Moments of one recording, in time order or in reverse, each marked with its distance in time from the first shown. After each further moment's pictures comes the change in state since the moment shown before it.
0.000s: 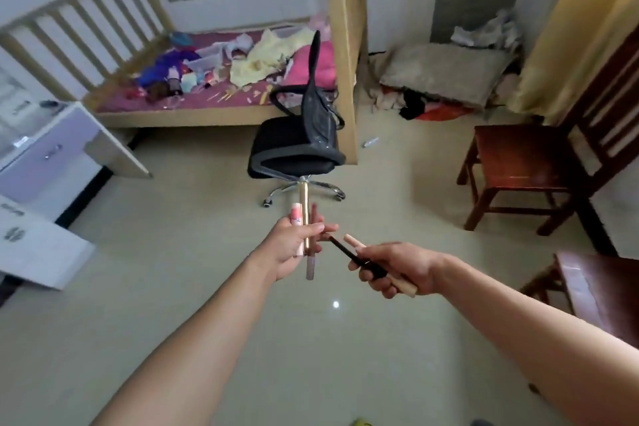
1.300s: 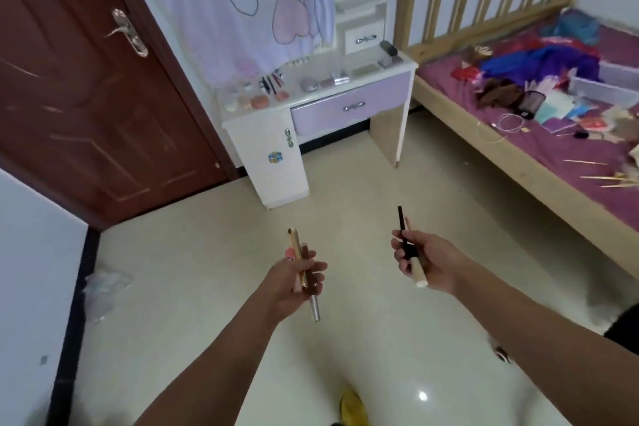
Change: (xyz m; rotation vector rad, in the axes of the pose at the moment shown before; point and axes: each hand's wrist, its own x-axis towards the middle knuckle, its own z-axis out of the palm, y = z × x) left_hand 0.142 0.098 -0.840 -0.944 0.905 0.021; right_hand 0.830 -0.467 0.427 0.004 -0.224 0.282
